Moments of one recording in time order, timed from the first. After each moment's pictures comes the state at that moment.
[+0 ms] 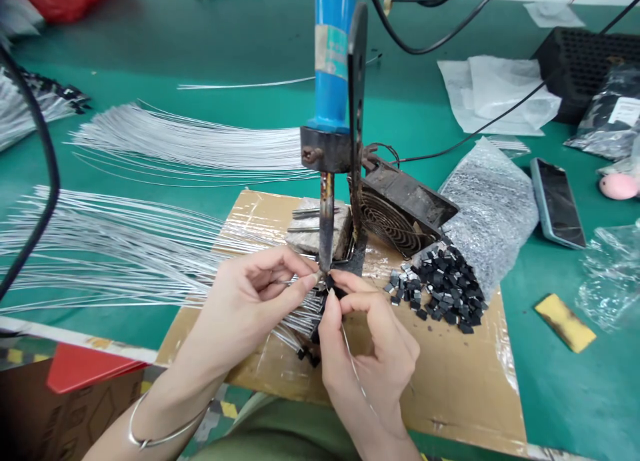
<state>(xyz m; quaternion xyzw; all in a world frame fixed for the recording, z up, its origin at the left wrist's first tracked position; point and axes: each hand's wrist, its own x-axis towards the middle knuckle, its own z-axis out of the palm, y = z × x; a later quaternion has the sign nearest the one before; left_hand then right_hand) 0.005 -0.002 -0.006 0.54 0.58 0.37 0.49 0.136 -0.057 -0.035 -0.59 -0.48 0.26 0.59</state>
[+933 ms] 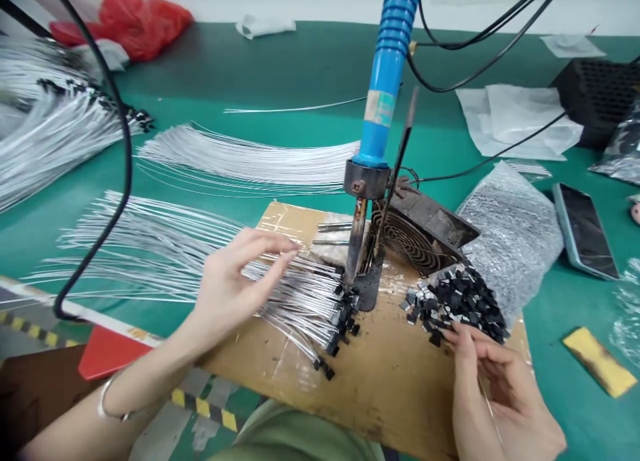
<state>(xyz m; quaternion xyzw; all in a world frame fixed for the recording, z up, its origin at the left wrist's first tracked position) -0.058 0.018 -0.025 0.74 0.56 0.33 0.15 0.217 -0.074 -0.054 -0.78 -0.26 0.16 0.55</state>
